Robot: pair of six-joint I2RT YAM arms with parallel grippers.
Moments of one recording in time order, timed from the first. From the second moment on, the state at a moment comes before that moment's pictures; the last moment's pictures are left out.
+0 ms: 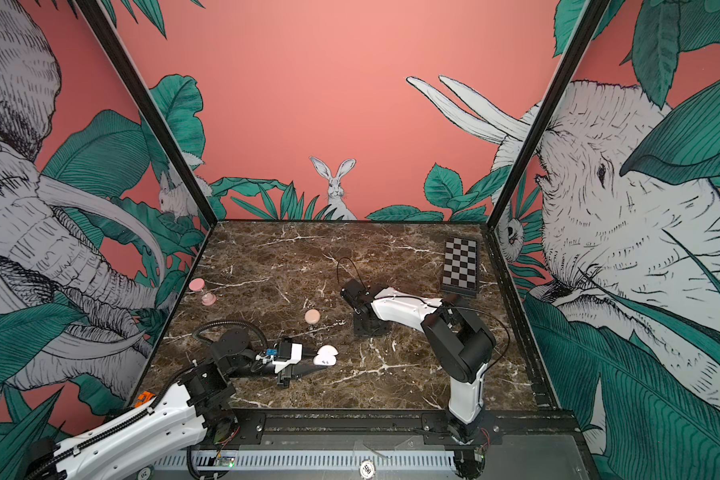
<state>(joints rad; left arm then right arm) -0.88 0.62 0.30 0.21 0.70 0.24 0.79 1.84 1.18 -0.78 0.08 0.70</state>
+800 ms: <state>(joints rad) -0.88 0.63 0.30 0.21 0.70 0.25 0.79 1.84 1.16 -0.75 0.08 0.77</state>
